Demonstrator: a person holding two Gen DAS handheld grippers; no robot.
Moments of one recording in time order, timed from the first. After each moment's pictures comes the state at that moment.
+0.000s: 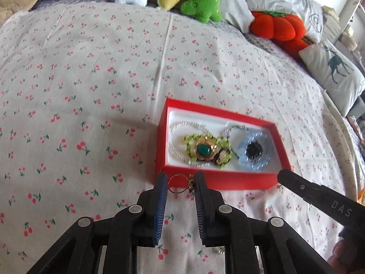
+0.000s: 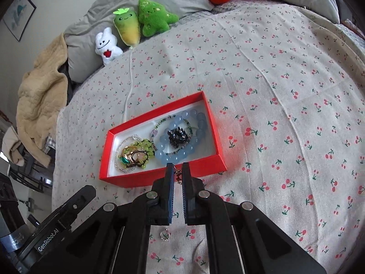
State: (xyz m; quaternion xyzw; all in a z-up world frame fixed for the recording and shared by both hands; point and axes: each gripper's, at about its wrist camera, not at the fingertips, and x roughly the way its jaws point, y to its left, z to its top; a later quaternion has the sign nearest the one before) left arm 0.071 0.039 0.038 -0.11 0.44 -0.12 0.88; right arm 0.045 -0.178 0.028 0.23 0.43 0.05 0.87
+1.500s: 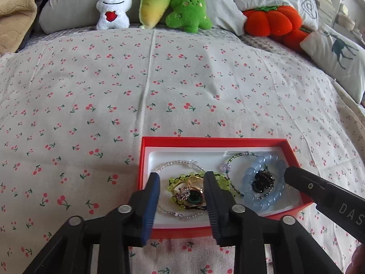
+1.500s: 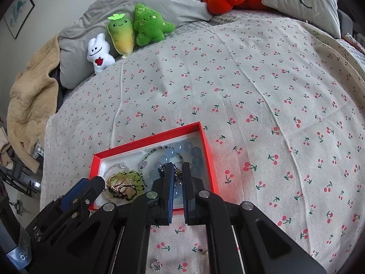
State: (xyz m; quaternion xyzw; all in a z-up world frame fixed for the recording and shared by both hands) left arm 0.108 -0.001 0.027 -0.03 0.40 -0.09 0.91; right arm 0.086 -0.181 0.027 0.20 0.42 0.02 0.89
